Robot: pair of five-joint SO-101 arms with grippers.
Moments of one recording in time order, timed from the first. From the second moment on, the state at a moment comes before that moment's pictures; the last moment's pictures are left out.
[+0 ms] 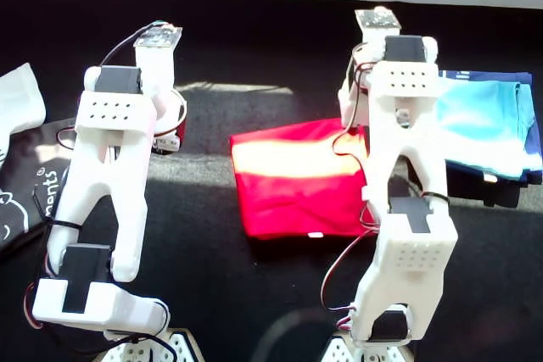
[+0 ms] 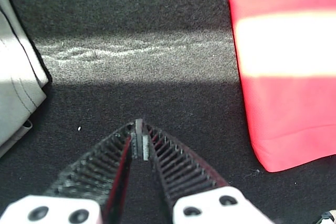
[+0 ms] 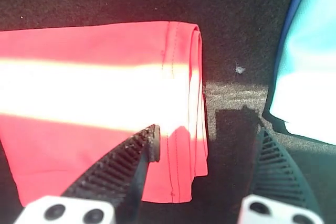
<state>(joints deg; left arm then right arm) -3.7 -0.9 2.7 83.7 -1.2 -6.4 25.9 -35.5 99.8 4.3</state>
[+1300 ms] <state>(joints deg) -8.0 -0.9 2.9 83.7 -1.2 -11.1 13.3 22.7 53.0 -4.1</state>
